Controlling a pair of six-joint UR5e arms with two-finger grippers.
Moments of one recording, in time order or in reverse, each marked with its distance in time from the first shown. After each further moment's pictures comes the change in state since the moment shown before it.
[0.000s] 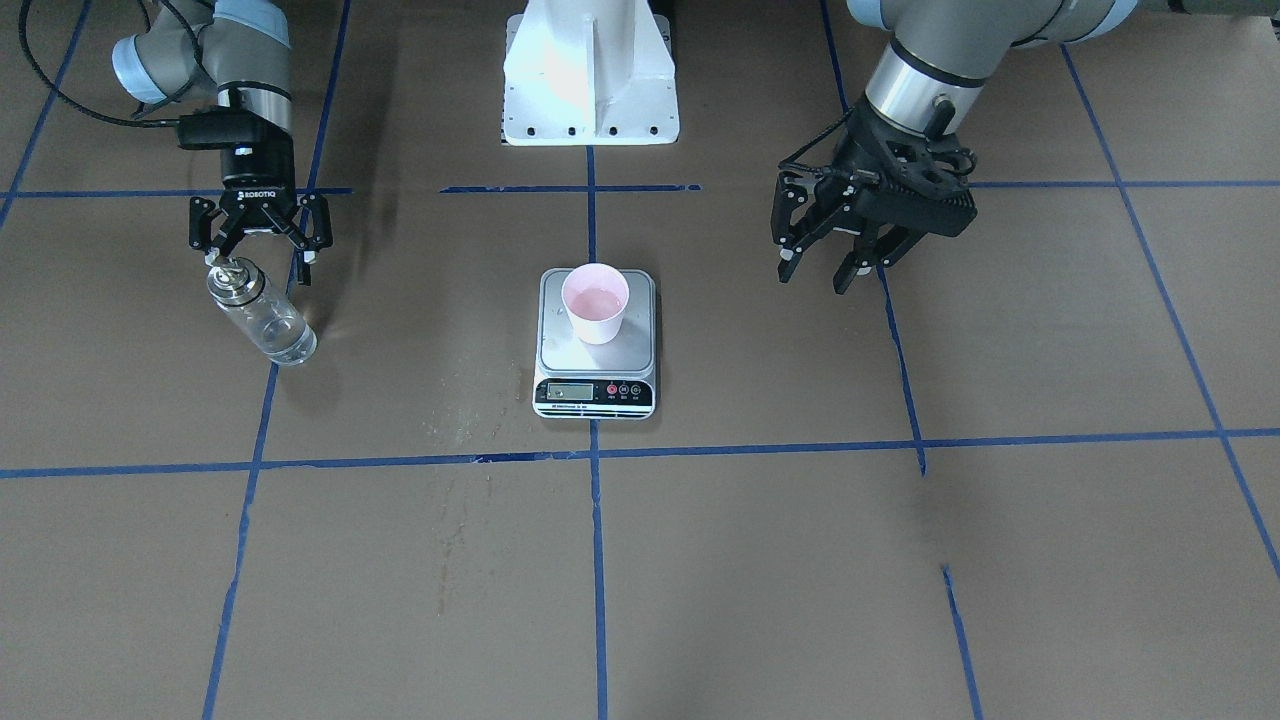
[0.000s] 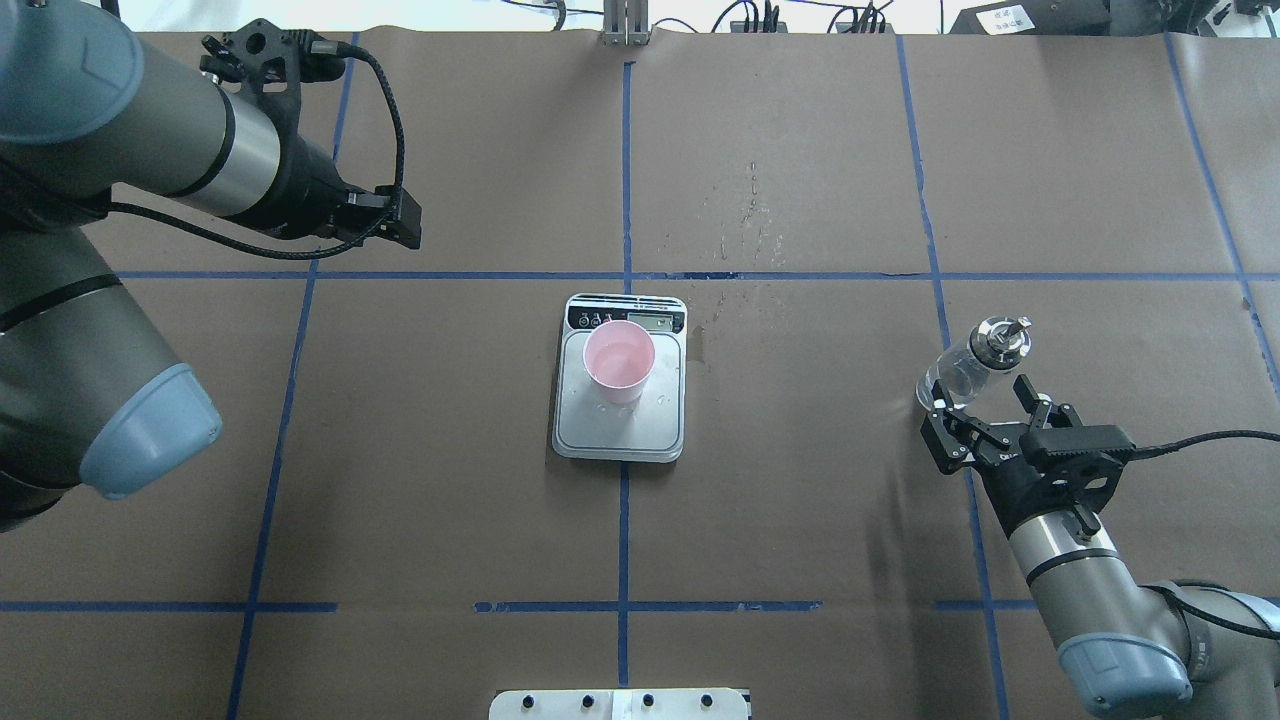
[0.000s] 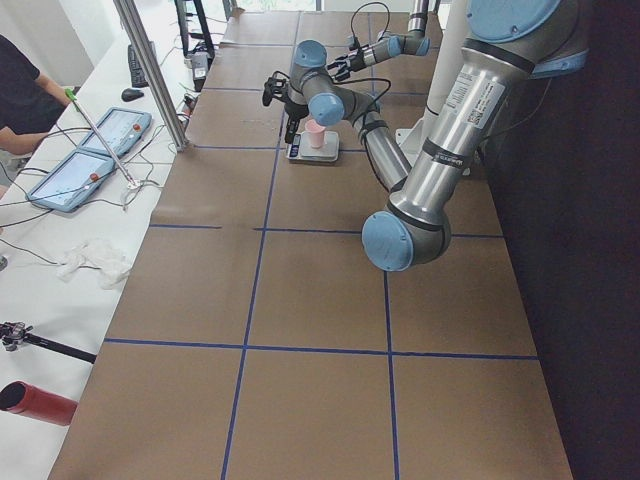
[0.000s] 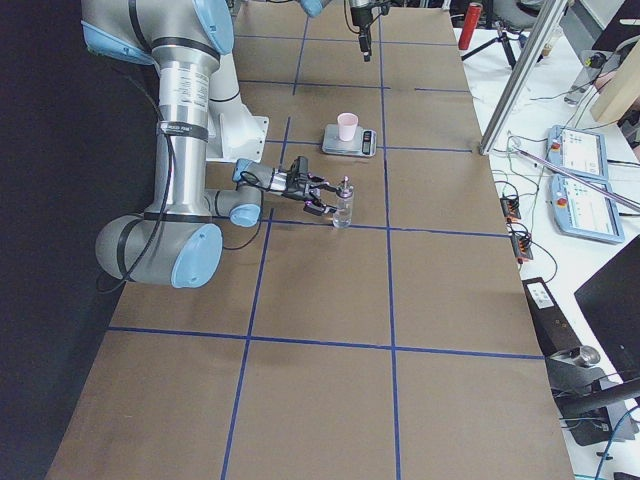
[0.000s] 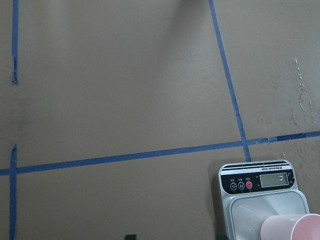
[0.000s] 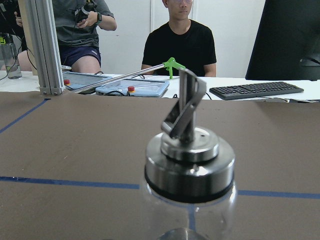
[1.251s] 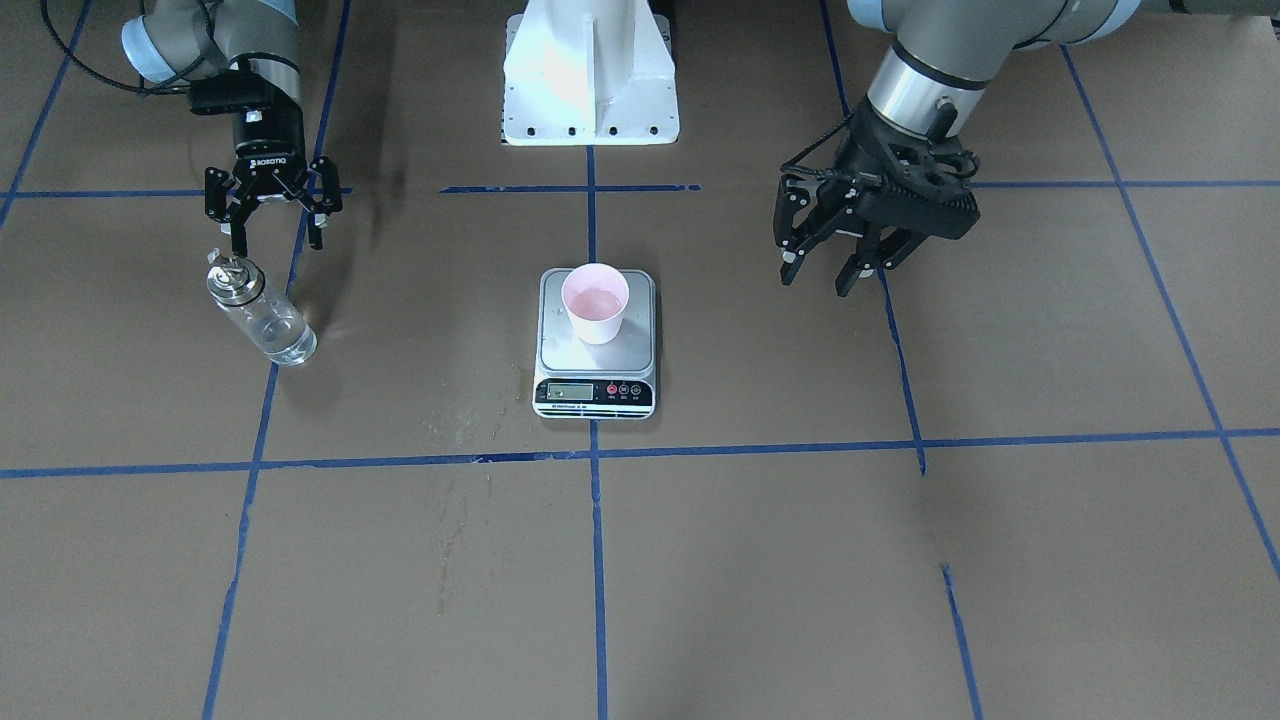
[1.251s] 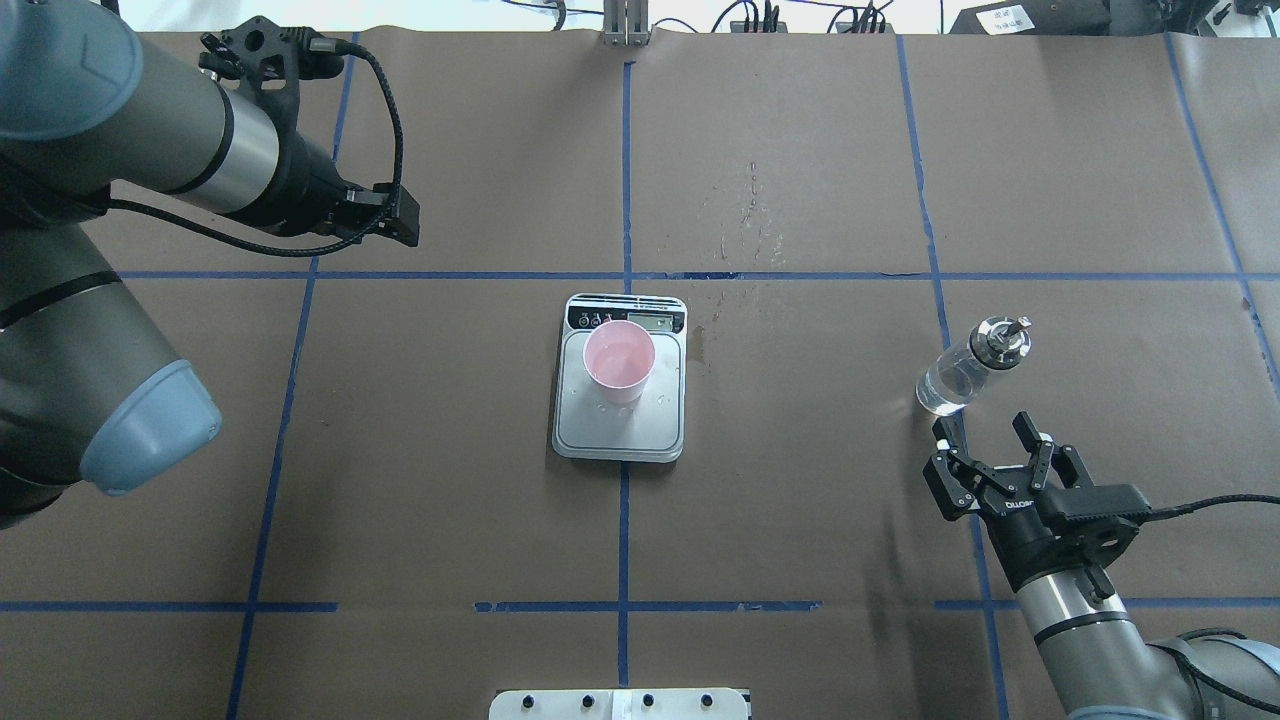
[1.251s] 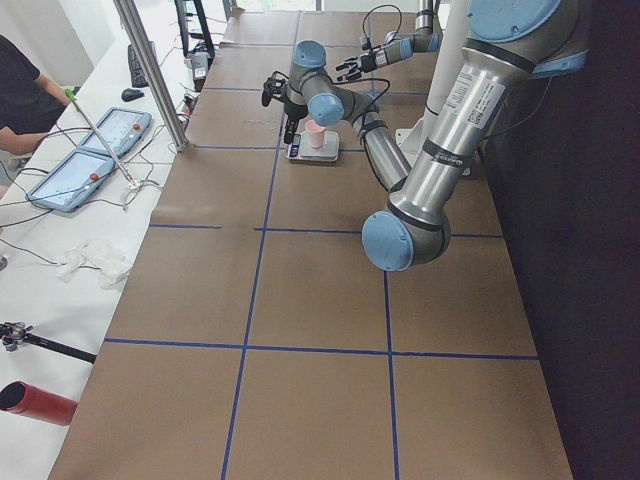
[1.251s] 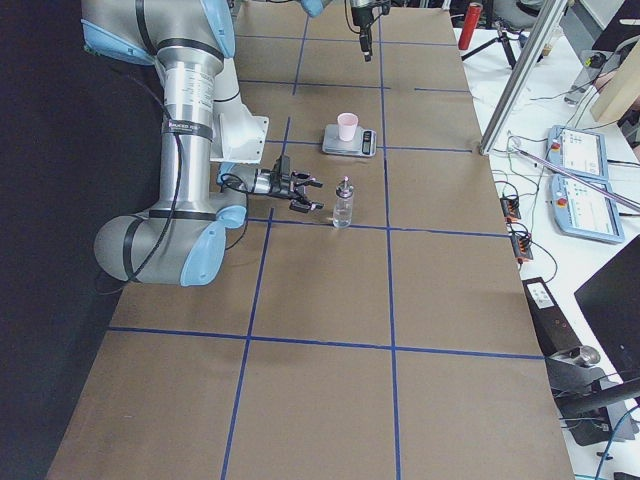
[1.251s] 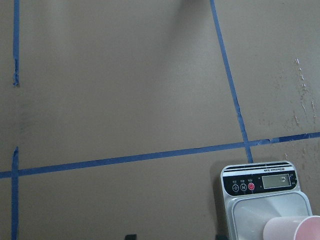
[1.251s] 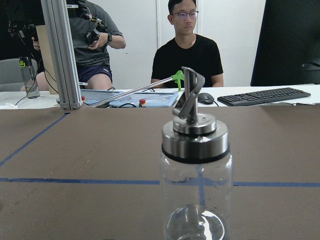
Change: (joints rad) left arm -0.004 0.000 0.002 0.000 0.000 0.004; right arm -0.127 -0.045 0.016 -0.001 -0.155 0.107
